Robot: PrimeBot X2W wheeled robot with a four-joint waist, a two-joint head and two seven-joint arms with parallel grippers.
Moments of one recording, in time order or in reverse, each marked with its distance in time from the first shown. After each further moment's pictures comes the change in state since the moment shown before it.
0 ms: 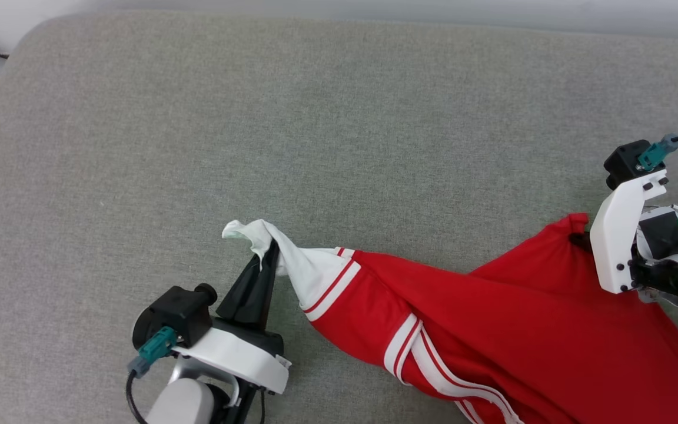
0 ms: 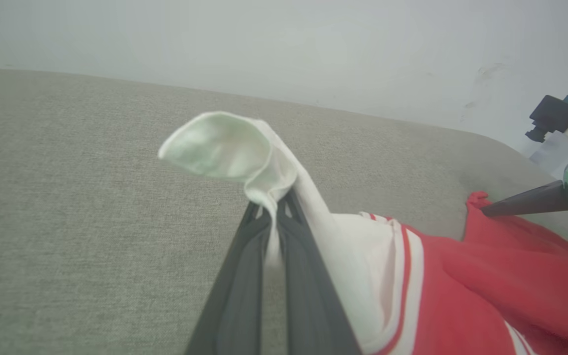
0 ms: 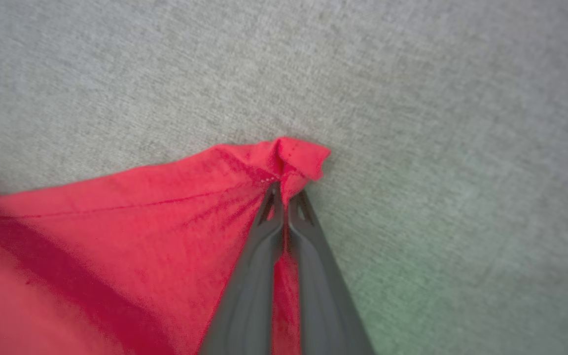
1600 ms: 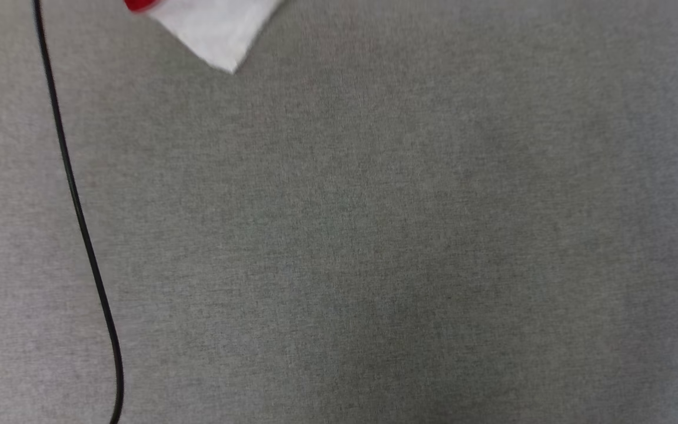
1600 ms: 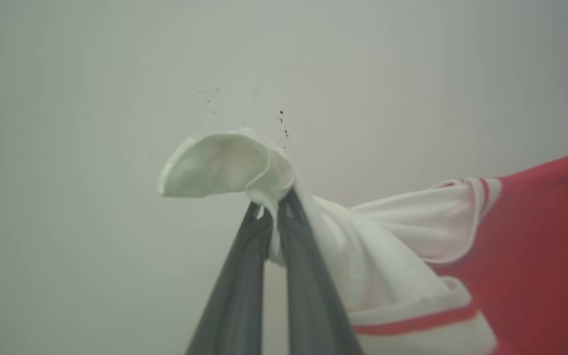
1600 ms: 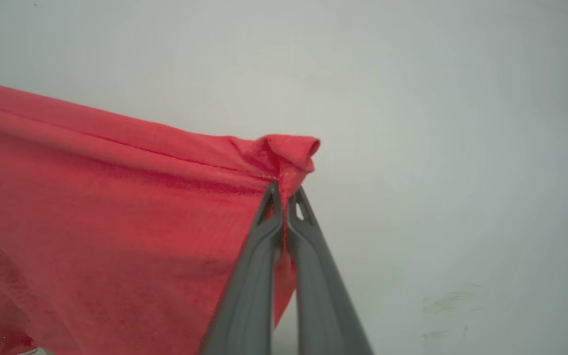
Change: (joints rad) left arm -1.467 0.343 -0.134 0.601 -0.061 -0.002 0.064; right arm -0.839 0.204 -0.434 0.143 -0.427 0.002 -0.511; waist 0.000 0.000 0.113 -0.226
